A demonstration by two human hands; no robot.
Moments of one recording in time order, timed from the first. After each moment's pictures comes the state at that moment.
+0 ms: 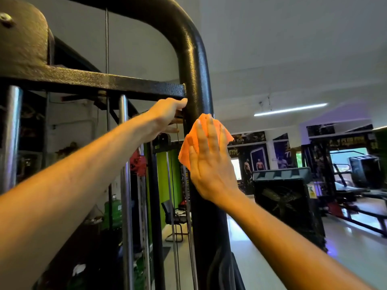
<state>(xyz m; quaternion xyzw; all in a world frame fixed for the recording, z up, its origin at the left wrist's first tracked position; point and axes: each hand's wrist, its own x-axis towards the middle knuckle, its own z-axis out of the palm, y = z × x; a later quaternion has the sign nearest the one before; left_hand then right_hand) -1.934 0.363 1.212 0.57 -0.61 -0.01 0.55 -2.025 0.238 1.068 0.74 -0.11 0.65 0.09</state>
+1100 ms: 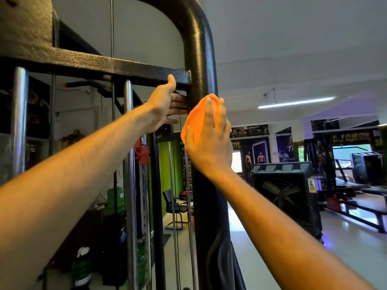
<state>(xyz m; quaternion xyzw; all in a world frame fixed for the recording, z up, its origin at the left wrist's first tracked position) -1.919 0.361 1.206 0.56 -0.60 -0.05 0.57 -2.006 0.245 1.094 0.68 -0.22 0.70 0.07</state>
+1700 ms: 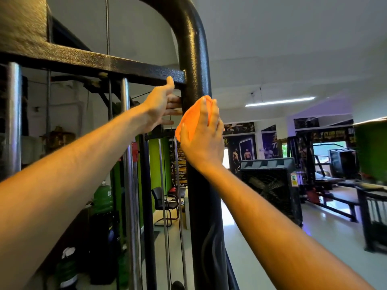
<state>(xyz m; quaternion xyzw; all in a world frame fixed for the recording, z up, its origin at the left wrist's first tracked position) -1.917 0.367 1.198 0.54 -0.63 -0.08 0.55 -2.005 0.257 1.090 0.67 -0.25 0.70 0.06</state>
